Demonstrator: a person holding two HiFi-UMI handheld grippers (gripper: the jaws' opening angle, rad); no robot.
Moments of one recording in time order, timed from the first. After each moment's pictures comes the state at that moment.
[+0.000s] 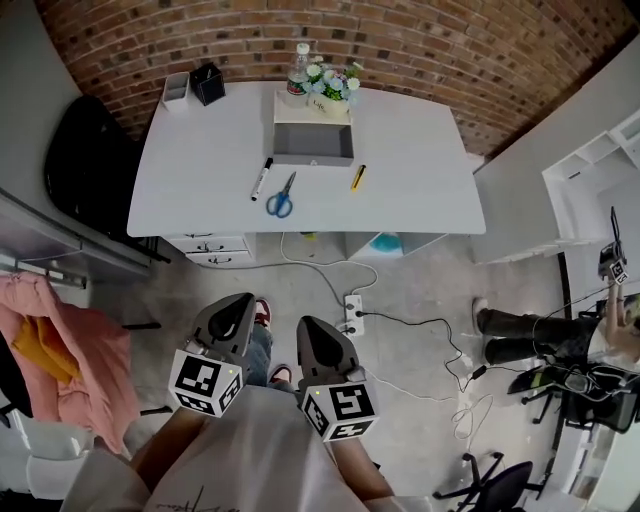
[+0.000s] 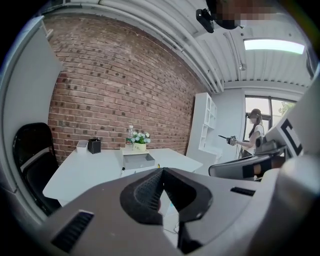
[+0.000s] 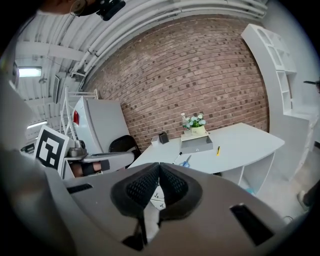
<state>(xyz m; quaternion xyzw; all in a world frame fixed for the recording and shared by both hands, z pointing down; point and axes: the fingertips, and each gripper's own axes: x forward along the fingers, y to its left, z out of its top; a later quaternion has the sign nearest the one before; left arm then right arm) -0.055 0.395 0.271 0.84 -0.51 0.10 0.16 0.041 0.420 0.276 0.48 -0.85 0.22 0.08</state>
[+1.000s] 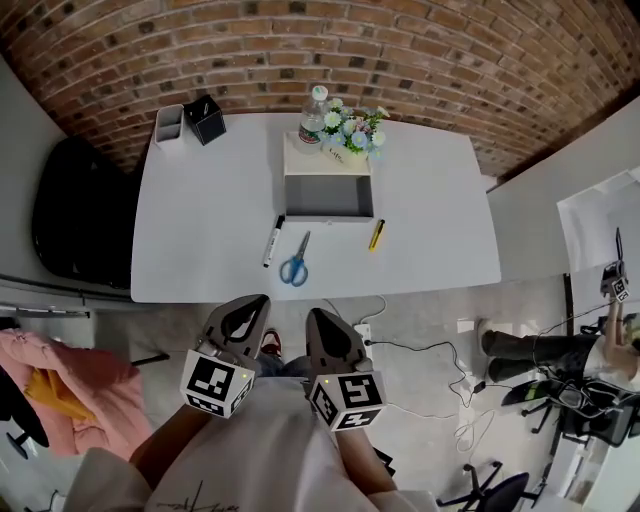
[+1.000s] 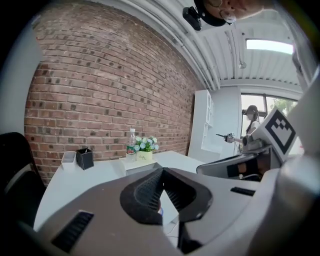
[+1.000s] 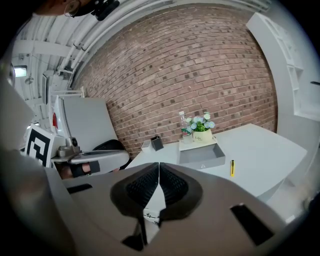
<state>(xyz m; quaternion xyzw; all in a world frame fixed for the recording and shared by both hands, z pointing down) -0.096 0.206 0.271 0.87 -0.47 0.11 0.14 -0.011 0.217 0.287 0.49 -0.83 0.23 0.09</state>
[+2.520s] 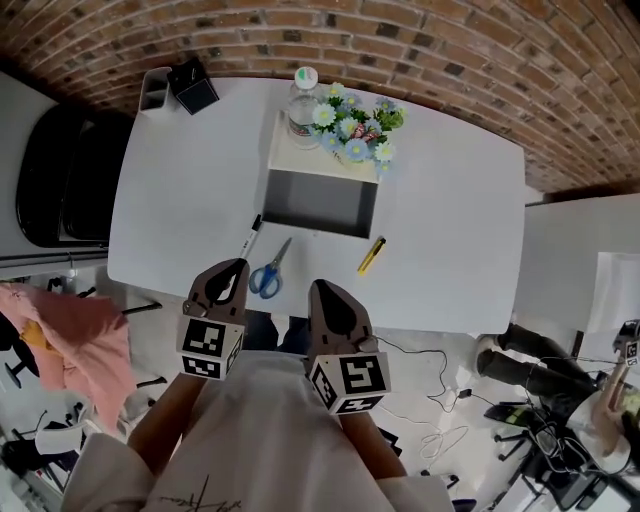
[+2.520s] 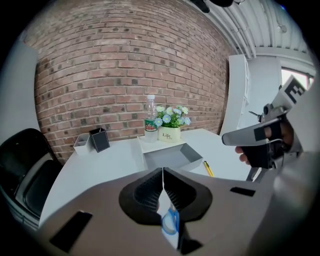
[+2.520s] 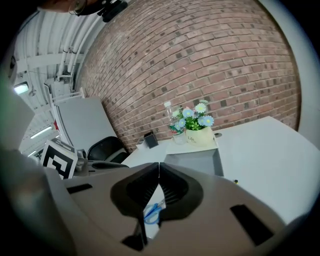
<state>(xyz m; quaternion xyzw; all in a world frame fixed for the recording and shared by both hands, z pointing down) -0.071 0.068 0.368 0.75 -0.58 0.24 0.21 0.058 0.059 0.333 0.41 -0.86 0.27 0.12</state>
